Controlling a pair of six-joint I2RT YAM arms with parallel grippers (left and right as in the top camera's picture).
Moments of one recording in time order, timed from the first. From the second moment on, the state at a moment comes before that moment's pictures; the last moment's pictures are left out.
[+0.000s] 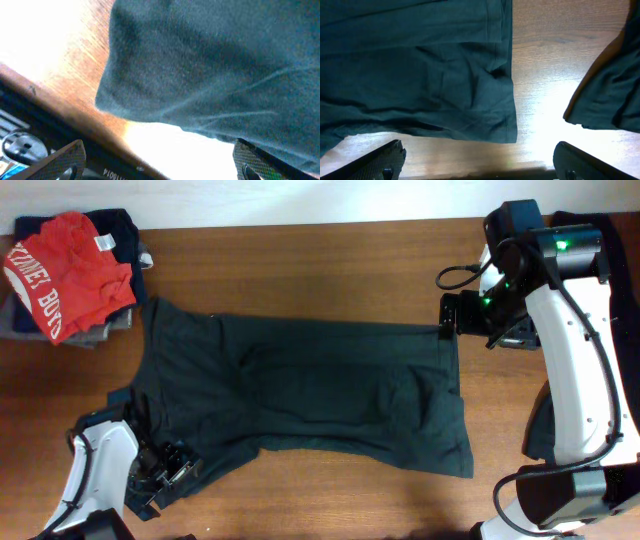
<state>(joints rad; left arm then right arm) 0.31 1.42 0.75 -1.16 -0.01 -0.56 0.08 1.77 2.01 -1.68 -0.02 0.24</state>
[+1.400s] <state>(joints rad) 0.42 1.41 0.66 -0.95 -0.02 -0.50 0.08 1.77 1.91 -1.65 -0.04 0.24</state>
